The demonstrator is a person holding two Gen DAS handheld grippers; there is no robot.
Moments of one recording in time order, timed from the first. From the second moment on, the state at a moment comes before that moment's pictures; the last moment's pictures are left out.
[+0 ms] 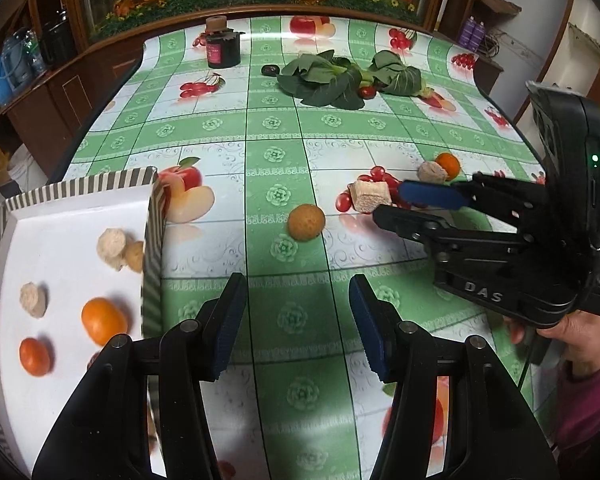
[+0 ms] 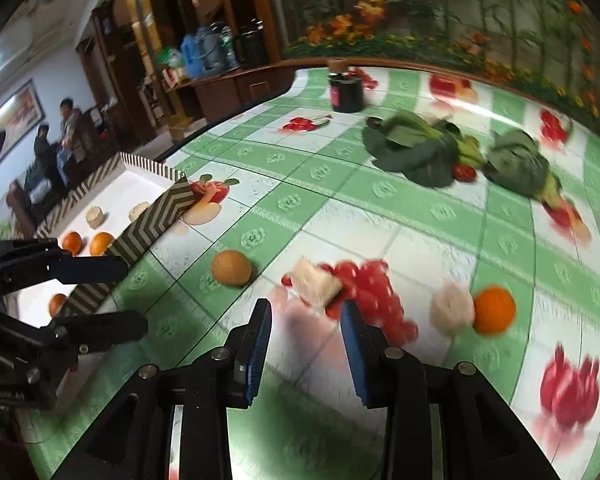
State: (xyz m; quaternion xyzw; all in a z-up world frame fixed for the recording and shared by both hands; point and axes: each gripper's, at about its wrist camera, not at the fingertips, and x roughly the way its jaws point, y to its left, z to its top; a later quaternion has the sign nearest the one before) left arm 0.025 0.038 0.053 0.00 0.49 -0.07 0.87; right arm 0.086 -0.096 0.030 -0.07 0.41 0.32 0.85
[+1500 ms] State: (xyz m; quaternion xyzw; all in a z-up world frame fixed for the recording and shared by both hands) left arm 0.031 0.022 0.042 0.02 0.48 -0.09 0.88; right arm 0.055 -0.120 0.022 0.00 0.43 0.31 0.85
